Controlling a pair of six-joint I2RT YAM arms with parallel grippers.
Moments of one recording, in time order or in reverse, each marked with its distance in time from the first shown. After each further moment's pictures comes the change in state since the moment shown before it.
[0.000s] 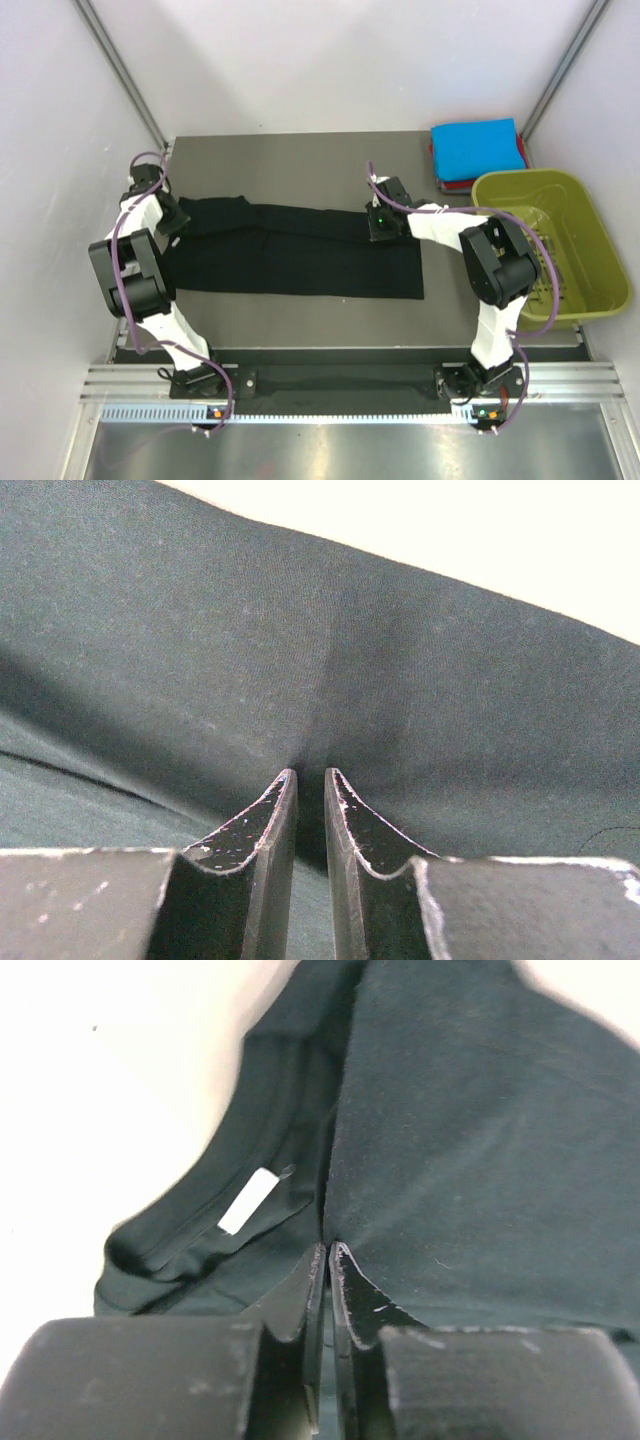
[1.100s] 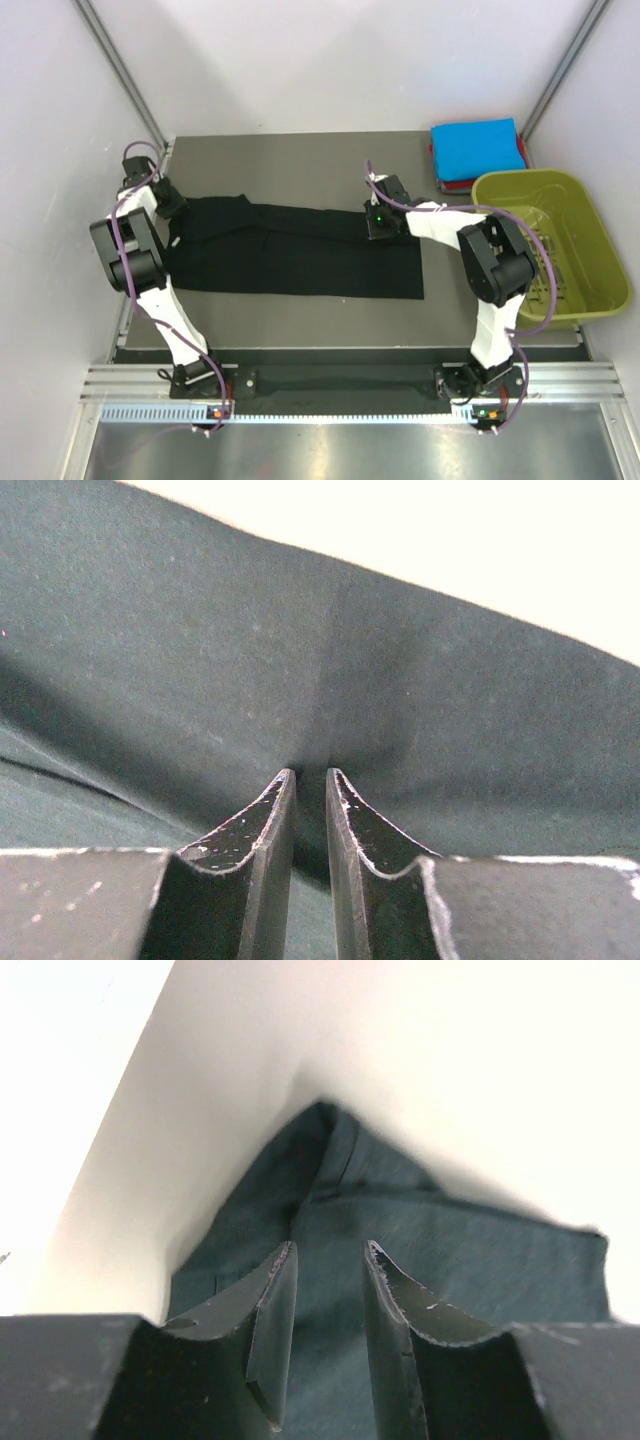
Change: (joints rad) left arm 0.056 0.253 0.171 0.208 0.188 -0.016; right arm 0.000 0.018 0.025 -0.003 -0.008 -0.010
